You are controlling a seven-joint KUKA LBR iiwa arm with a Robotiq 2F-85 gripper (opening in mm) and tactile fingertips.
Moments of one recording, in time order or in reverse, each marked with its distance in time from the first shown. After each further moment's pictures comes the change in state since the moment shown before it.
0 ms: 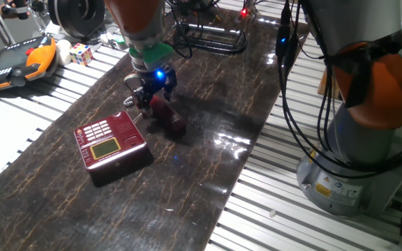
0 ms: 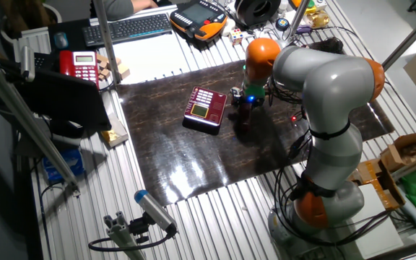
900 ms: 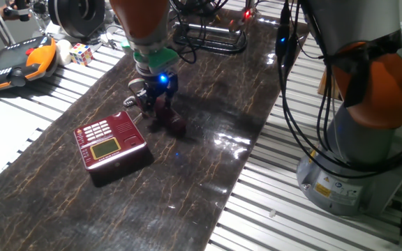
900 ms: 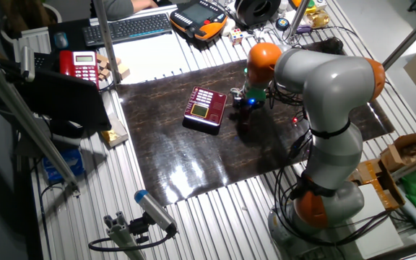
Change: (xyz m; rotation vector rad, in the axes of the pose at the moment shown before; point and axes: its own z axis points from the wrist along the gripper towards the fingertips) arm 0.002 -0.003 0.010 -0.021 -0.007 -0.011
